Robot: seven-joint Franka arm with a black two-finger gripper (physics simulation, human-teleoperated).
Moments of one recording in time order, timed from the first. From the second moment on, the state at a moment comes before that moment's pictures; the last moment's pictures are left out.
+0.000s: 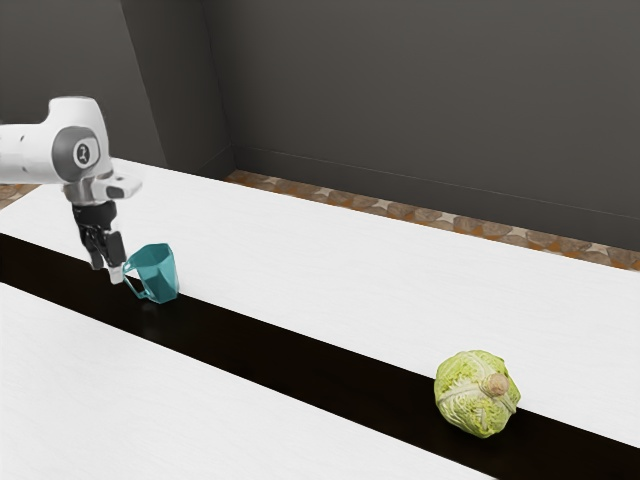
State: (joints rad) arm 0.57 0.37 -0.17 -1.73 0.08 1.83 0.70
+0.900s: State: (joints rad) arm 0.59 0.56 -0.14 -1.68 -0.03 2.14 1.10
